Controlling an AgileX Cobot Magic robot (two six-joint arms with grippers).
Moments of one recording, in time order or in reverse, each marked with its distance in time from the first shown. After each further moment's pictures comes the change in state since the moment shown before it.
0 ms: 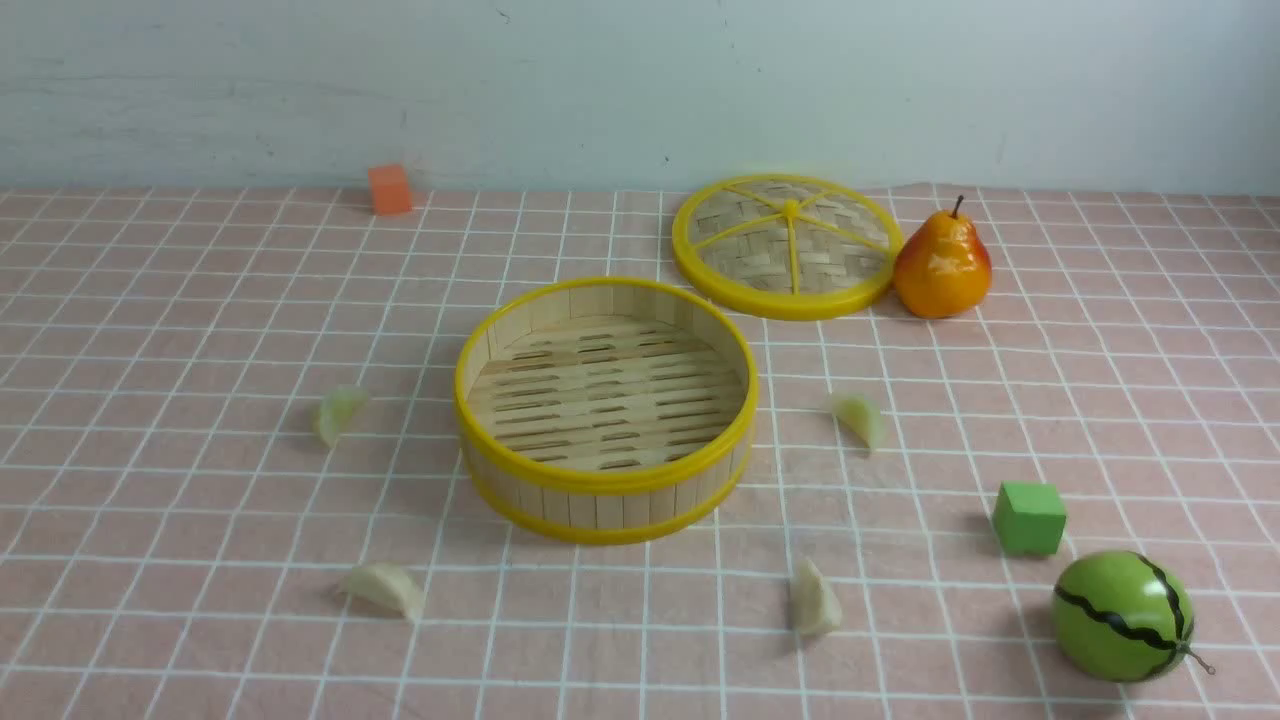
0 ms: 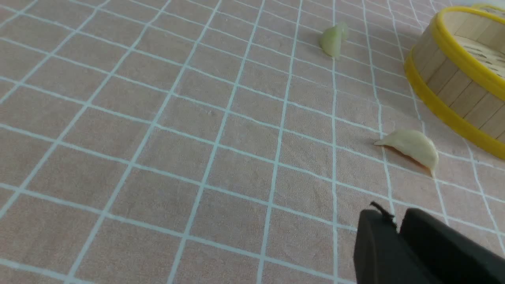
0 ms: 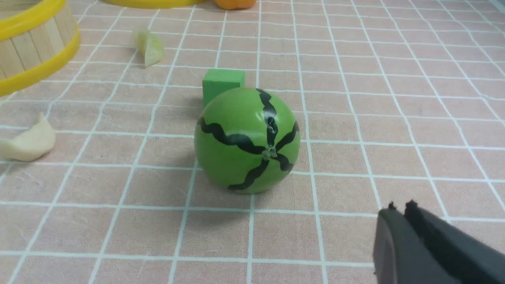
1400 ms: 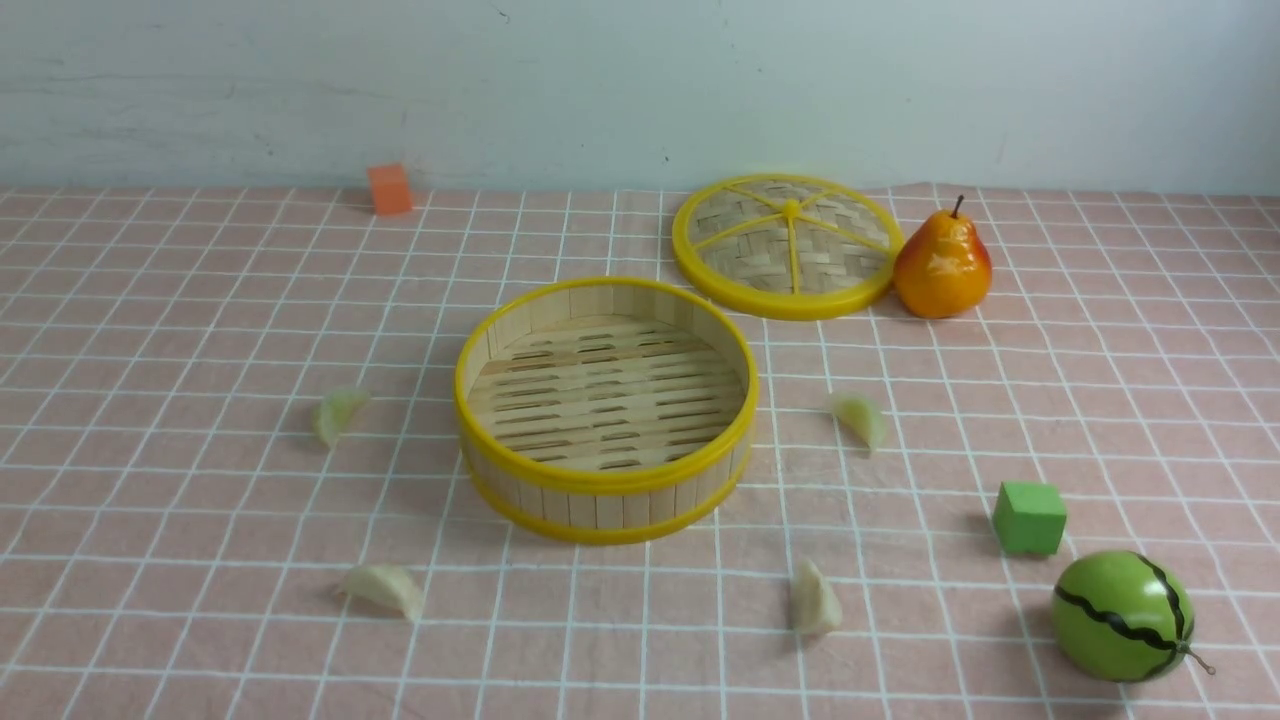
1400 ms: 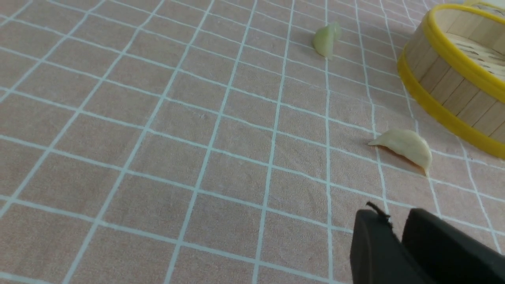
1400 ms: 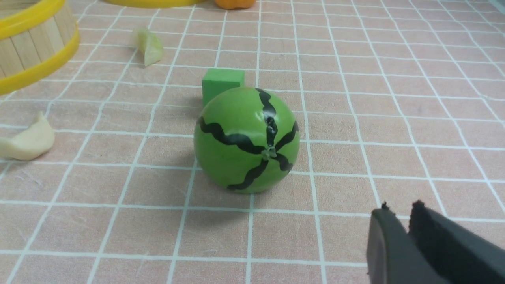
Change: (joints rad) right arm 0.000 0.000 0.000 -0.007 0.000 0.000; left arm -0.020 0.000 0.000 0.011 -0.014 0.000
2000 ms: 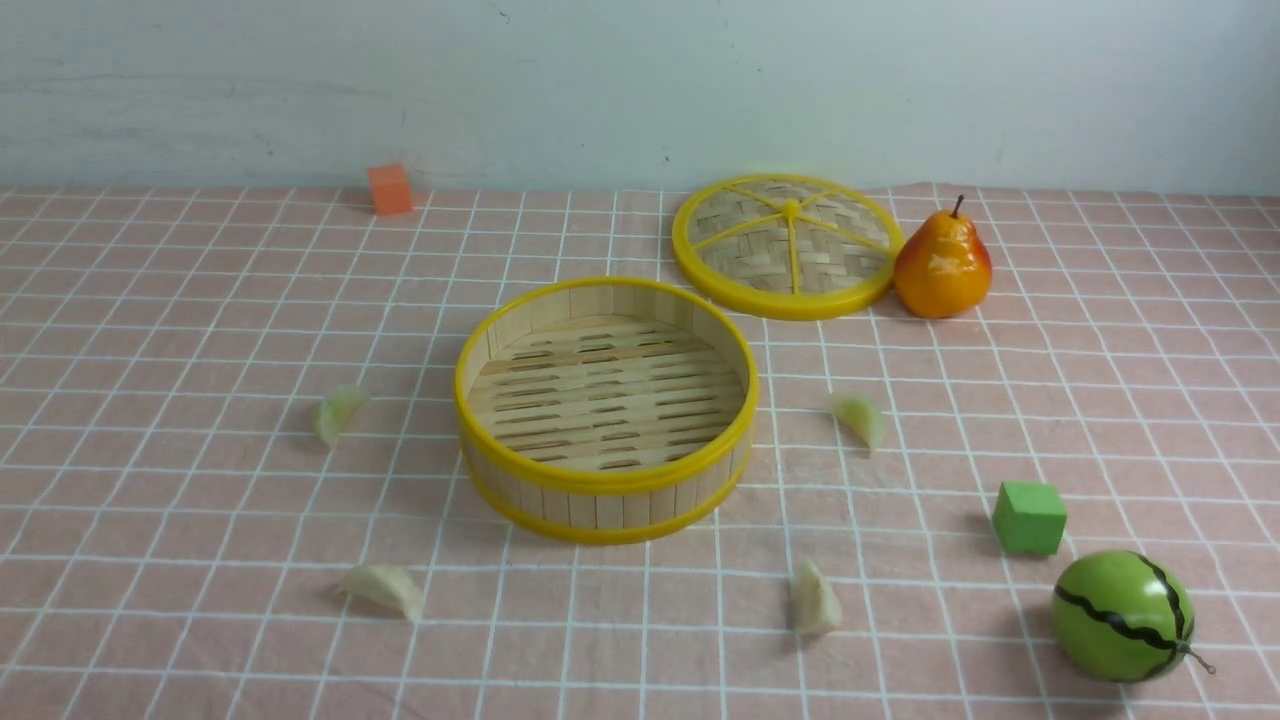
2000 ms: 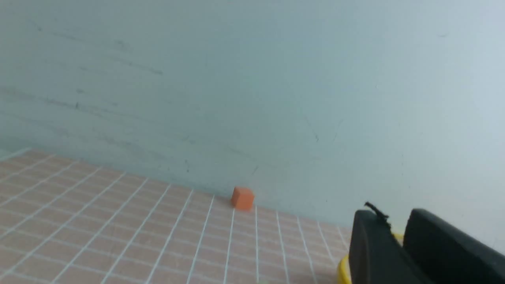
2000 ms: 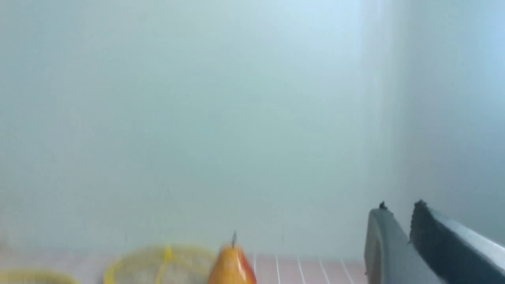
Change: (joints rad) right arm 0.000 0.000 0.011 -0.016 -0.757 0.045; left arm 0.000 0.000 0.000 0.023 -0.609 -0.014
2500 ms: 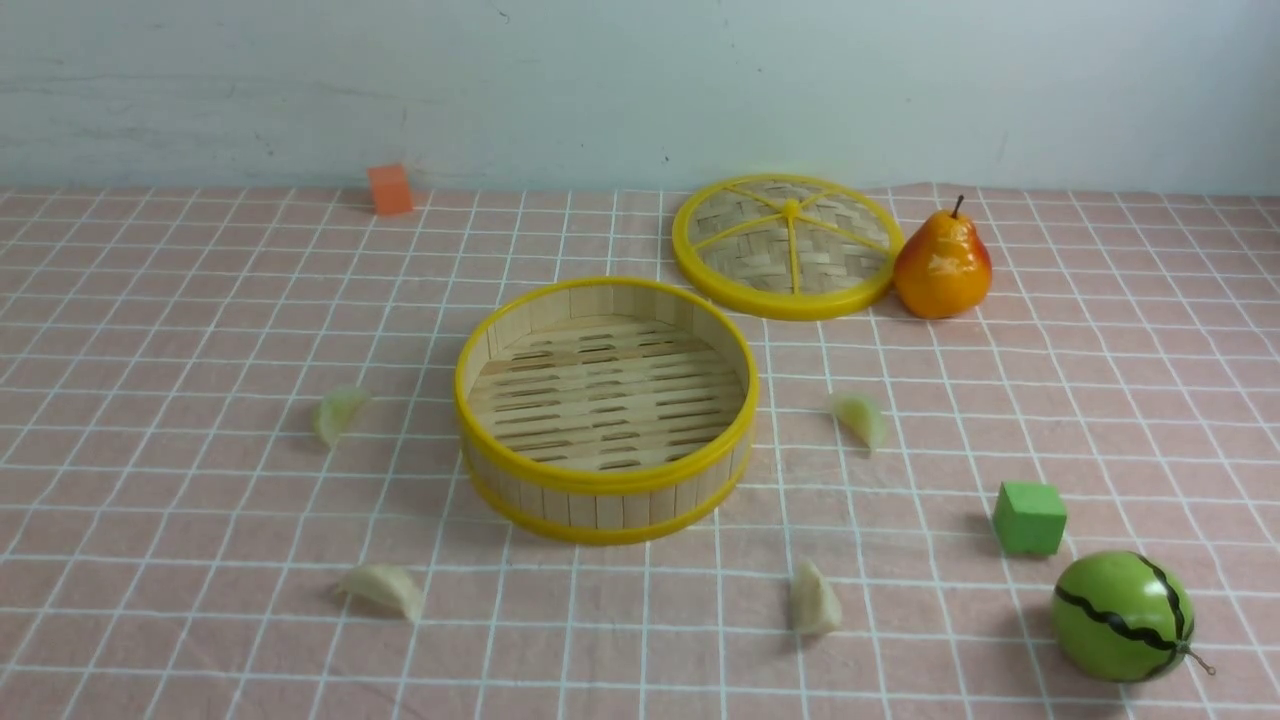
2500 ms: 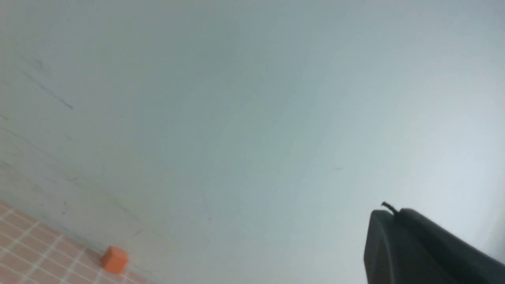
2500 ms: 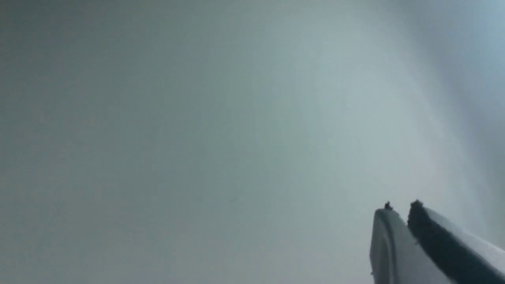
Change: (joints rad) right arm 0.000 0.094 -0.189 -0.231 -0.057 0.495; left arm 0.000 0.098 -0.279 0.203 0.058 -0.557
